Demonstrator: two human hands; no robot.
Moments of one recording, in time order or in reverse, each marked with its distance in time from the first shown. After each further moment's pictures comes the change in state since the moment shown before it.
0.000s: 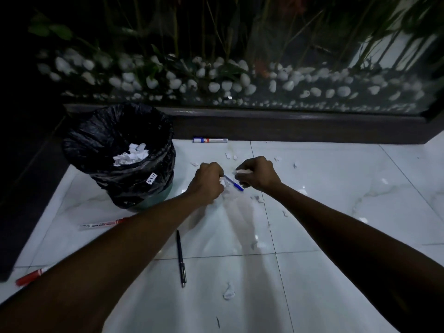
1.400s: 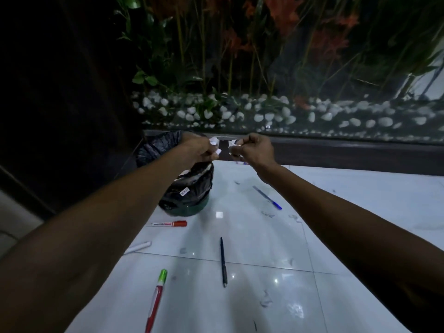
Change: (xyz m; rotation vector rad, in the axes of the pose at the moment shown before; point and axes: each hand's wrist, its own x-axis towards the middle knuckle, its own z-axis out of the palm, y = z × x) left_hand -0.046 0.001 -0.207 -0.894 0.209 -0.474; right_hand -0.002 -0.172 0.023 0.705 0.140 -0.116
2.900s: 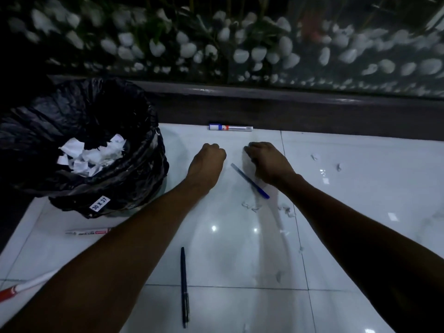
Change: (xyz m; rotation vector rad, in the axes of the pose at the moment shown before) left_hand 0.155 -0.160 0.142 1.409 -0.170 0.486; right_hand 0.107 0.202 -0.104 -1.294 -0.390 -0.171
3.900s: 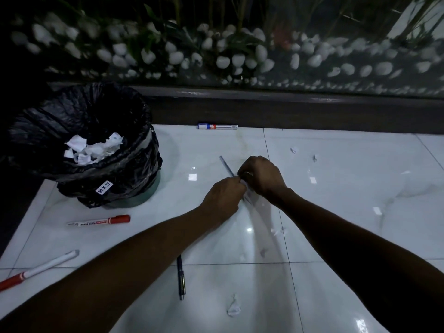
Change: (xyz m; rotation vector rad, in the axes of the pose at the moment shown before) left_hand -0.093 0.062 0.035 -0.265 0.117 0.421; right_hand -0.084 -0.014 -0.003 0.185 0.134 0.049
